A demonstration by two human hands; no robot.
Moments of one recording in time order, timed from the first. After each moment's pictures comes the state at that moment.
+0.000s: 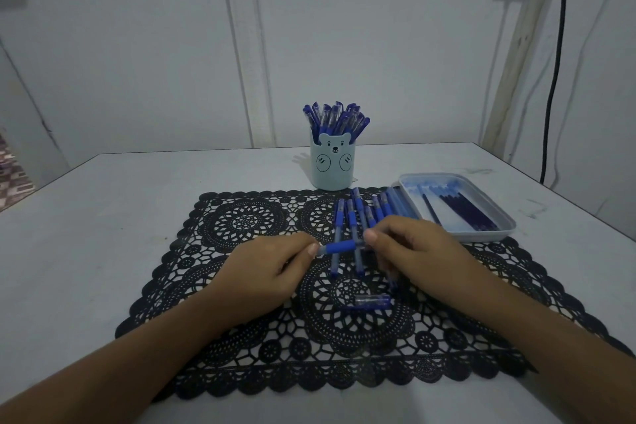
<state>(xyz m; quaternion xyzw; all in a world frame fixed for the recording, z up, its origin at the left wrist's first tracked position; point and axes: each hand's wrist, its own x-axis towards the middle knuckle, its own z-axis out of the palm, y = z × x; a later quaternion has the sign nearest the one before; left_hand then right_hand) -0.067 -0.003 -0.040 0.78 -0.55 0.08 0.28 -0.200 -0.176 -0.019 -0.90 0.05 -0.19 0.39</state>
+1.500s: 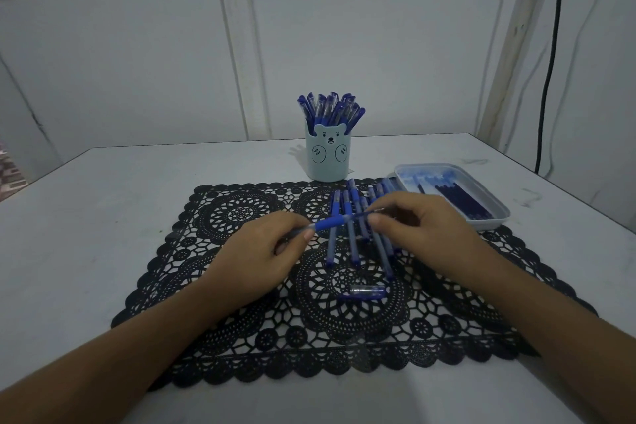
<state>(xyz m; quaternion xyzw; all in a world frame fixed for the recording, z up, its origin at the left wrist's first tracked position) -0.062 -0.005 -0.043 0.78 -0.52 0.10 0.32 -0.199 -0.186 -0.012 -0.88 0.06 -0.24 0.40</state>
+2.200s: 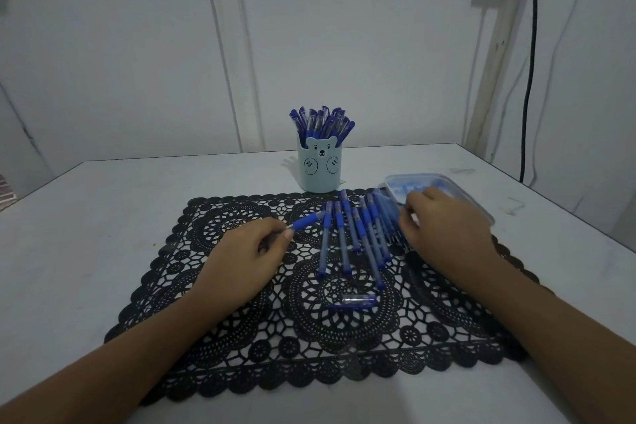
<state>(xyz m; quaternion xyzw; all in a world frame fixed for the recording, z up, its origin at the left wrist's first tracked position) -0.060 -0.005 -0.041 0.83 -0.43 0.10 0.35 -0.190 -0.229 -0.033 -0.90 0.17 -0.39 -0.08</state>
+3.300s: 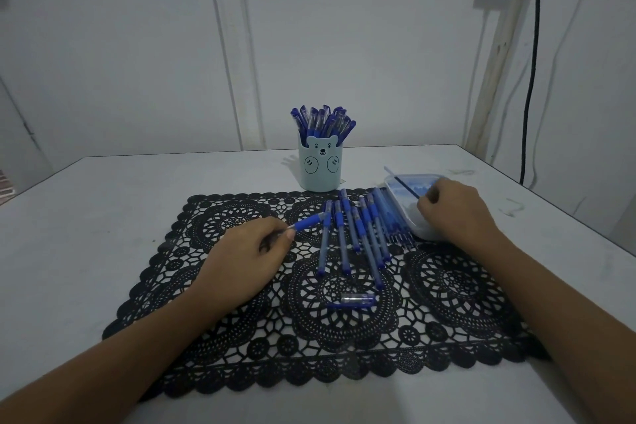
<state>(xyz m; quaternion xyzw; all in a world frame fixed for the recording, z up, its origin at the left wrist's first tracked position) -0.064 -0.006 -0.039 0.83 -0.42 0.10 0.35 -0.173 -0.267 -0.024 -0.89 0.35 -0.27 0.14</state>
